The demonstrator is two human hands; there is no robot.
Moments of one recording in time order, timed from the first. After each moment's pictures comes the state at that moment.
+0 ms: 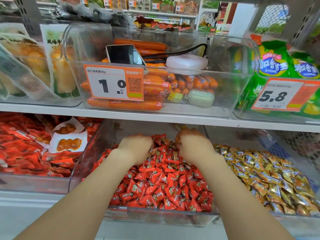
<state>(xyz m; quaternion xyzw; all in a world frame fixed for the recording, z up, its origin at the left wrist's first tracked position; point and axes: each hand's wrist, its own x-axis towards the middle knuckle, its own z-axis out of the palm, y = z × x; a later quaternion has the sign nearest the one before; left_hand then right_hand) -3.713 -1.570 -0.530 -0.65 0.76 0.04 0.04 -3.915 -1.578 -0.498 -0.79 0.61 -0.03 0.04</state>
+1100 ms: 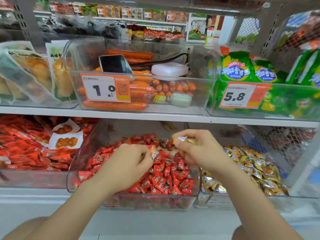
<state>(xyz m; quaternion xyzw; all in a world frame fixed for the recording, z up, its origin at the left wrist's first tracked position) -3.746 -1.451 -0.489 -0.60 0.75 0.13 -0.25 -3.982 -1.503 -0.466 -0.64 0.49 -0.35 0.47</state>
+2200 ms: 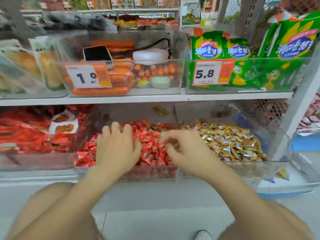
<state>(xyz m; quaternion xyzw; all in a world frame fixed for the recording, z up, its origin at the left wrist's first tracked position) -3.784 -1.417 -0.499 -0.74 0.65 -0.16 -0.11 -4.002 -1.433 -0.480 -0.82 0.46 -0.27 0.19</state>
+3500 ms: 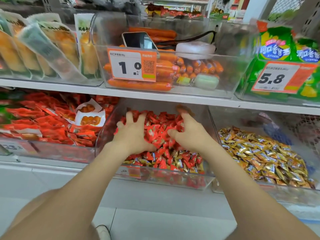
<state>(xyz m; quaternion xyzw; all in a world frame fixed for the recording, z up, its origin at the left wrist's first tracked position) -3.702 -1.487 -0.511 -0.76 0.62 0.14 -0.10 -3.901 -1.518 -0.488 -0.73 0.57 -0.23 0.30</state>
